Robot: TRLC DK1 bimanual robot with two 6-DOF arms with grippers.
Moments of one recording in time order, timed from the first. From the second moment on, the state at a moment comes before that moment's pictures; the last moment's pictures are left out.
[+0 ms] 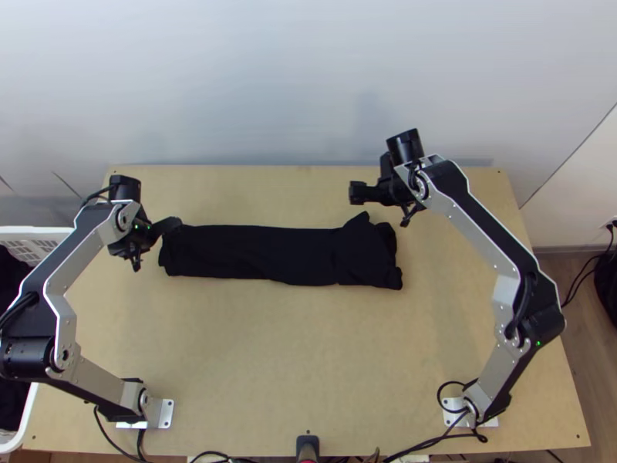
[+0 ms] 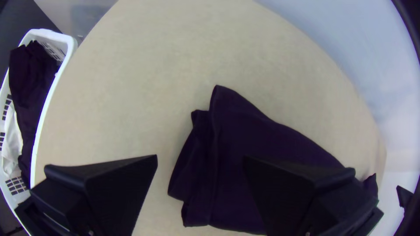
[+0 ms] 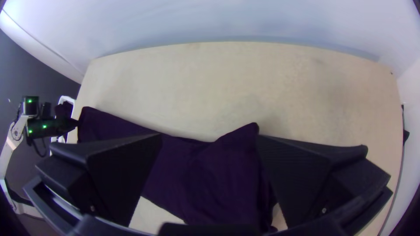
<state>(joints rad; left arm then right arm) 0.08 1.65 1.23 -0.72 -0.02 -0.38 0.43 1.87 1.76 -0.80 -0.13 0.35</state>
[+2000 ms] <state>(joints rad) -0.08 1.55 1.26 -0.61 0.02 -0.34 0.77 2.12 1.85 -0.88 -0.20 0.40</state>
